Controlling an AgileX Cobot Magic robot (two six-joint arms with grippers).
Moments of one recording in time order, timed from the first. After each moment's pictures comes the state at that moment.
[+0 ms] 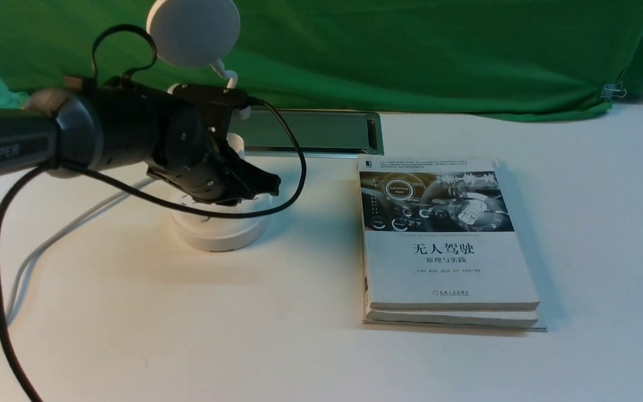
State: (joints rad) right arm 0.07 0.02 0.01 0.04 0.25 0.11; left arm -0.37 1.94 -1.32 0.05 0.43 -0.16
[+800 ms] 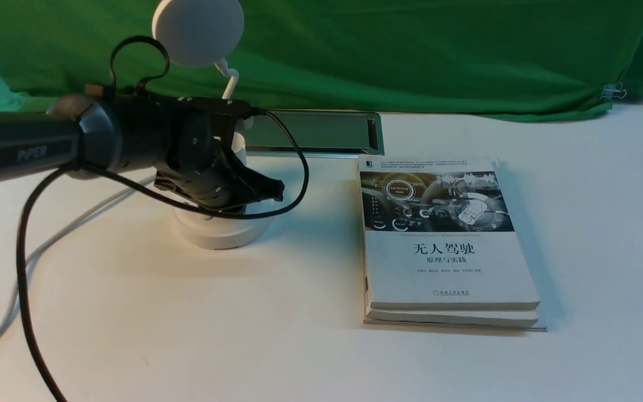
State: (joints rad) right arm 0.07 0.02 0.01 0.04 0.25 0.11; left arm -0.37 2.00 -1.35 0.01 0.45 -0.18
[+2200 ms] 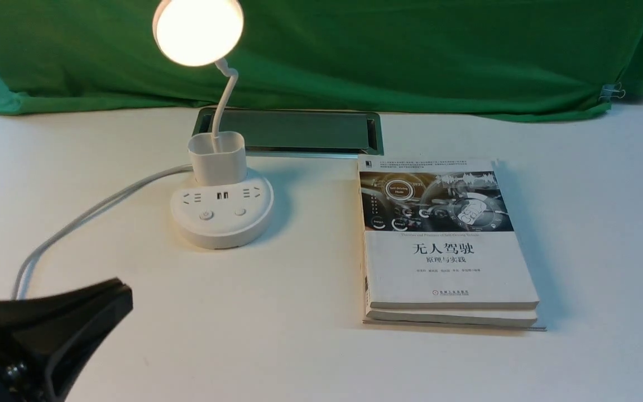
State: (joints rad) right arm 0.07 0.02 0.01 0.04 0.25 0.11; left arm -0.65 0.43 -0.32 -0.06 0.13 0.13
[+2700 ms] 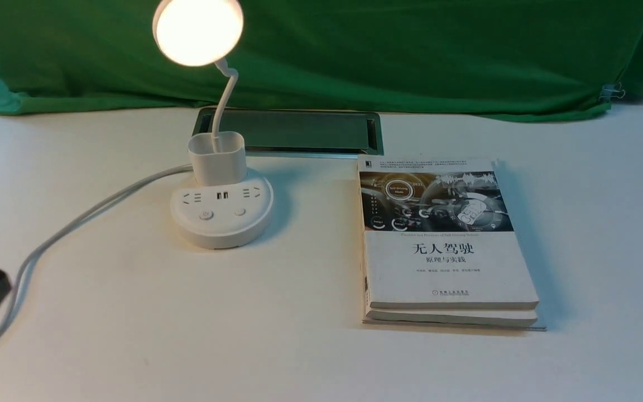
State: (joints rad) right arm 0.07 0.02 0.01 0.04 0.25 0.11; left arm -0.40 0.11 -0.25 0.15 0.16 0.08
